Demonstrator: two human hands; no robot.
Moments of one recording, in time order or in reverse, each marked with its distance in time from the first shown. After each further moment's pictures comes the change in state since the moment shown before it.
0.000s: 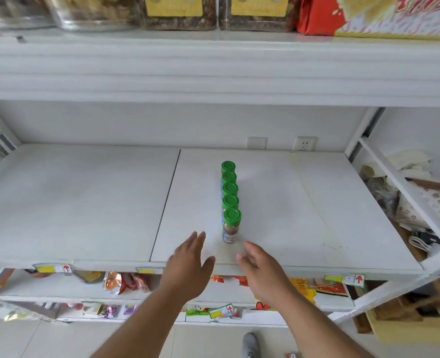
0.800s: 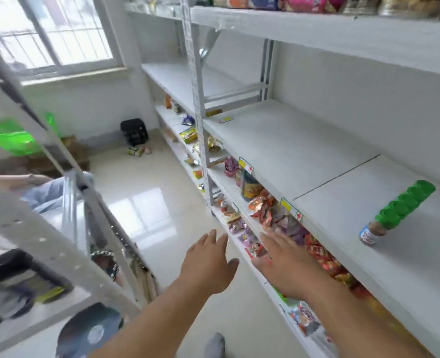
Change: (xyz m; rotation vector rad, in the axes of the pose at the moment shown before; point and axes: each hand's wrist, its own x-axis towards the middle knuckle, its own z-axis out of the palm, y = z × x) left_hand -0.295 0.010 0.049 0.035 0.303 -0.844; right_hand -0.114 -0.042 0.064 -0.955 -0.698 -0.920
